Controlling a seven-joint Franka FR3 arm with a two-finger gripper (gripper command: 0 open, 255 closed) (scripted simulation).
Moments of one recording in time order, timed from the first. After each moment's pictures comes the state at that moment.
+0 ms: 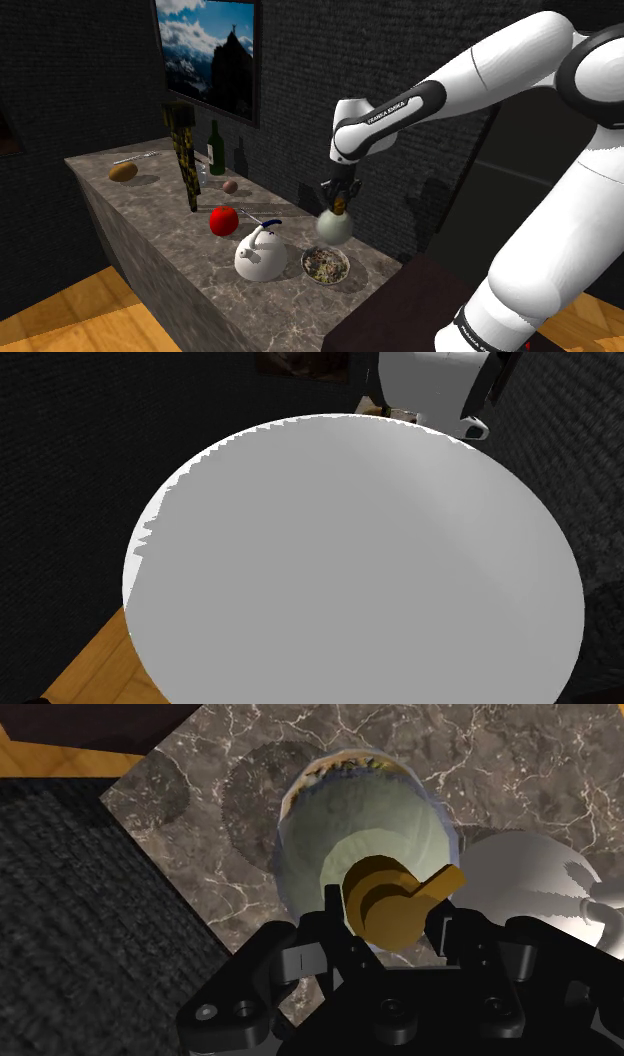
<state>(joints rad) -0.11 -0.05 0.15 -2.37 0.02 2.24 0.39</state>
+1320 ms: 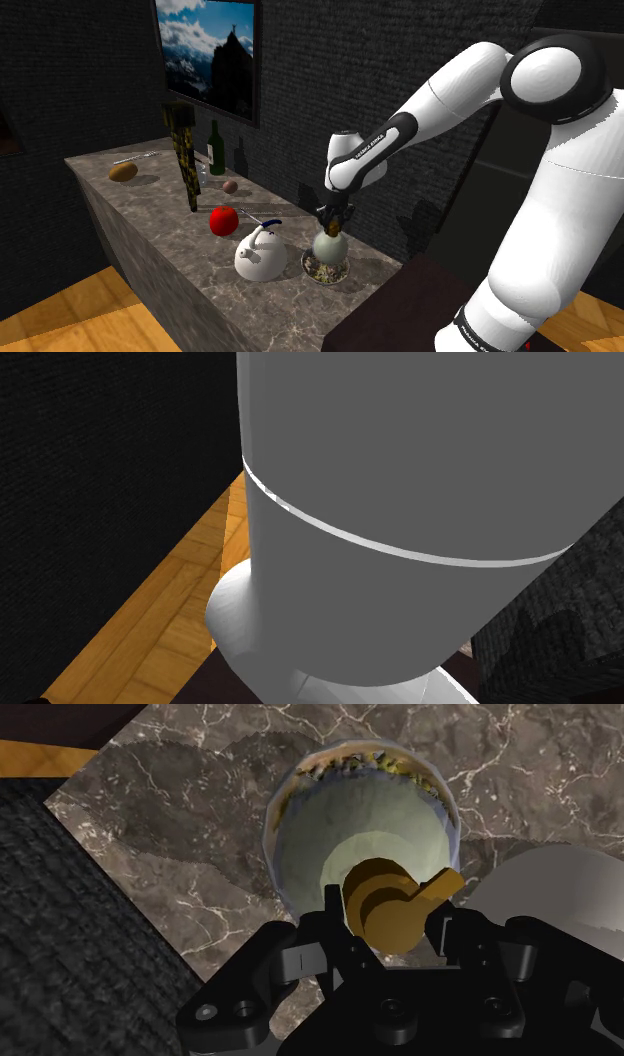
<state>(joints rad) -0.11 0.15 0.15 -2.43 -0.03 2.49 0.43</state>
